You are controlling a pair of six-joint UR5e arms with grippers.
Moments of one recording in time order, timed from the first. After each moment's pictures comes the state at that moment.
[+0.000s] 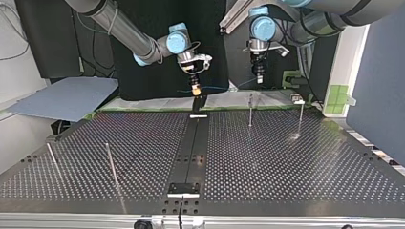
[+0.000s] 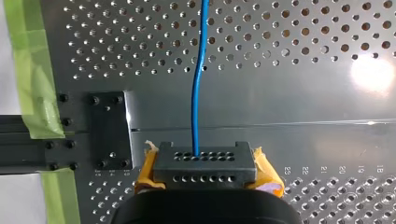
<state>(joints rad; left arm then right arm) -0.22 -2.18 -2.28 -1.99 -1.90 -1.73 2.33 -0.63 1.59 -0.86 1.66 1.68</state>
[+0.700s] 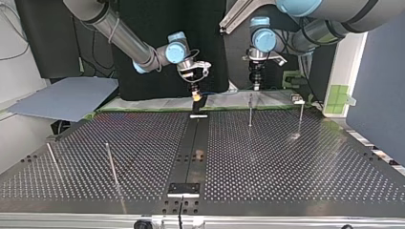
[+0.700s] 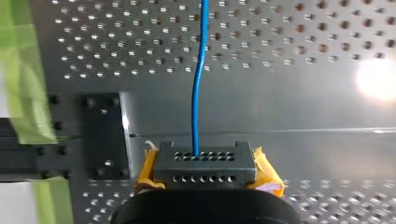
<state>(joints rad) -0.18 -2.20 -2.20 -2.07 -1.79 -1.79 2.30 -0.57 1.49 -0.79 1.61 1.67</state>
